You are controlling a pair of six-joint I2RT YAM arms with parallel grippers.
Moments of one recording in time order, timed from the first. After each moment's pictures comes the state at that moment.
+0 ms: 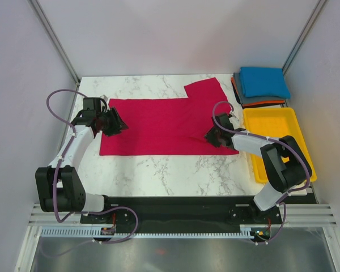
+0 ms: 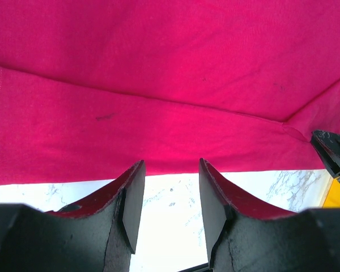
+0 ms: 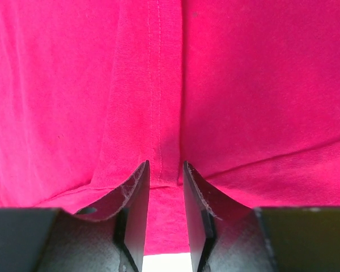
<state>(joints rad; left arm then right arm) 0.01 1.38 1.03 -0.54 0.29 -0.44 0.42 1.65 0.84 -0.10 0.16 1.12</state>
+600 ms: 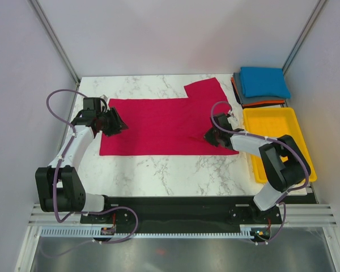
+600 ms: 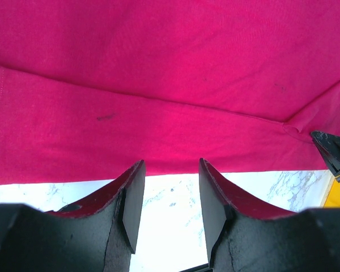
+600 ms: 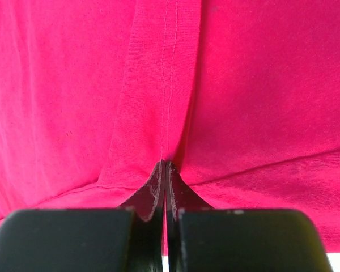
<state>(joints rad) 0.01 1.38 1.03 -0.54 0.29 -0.44 0.44 1.66 0.84 -0.06 0.16 1.13</state>
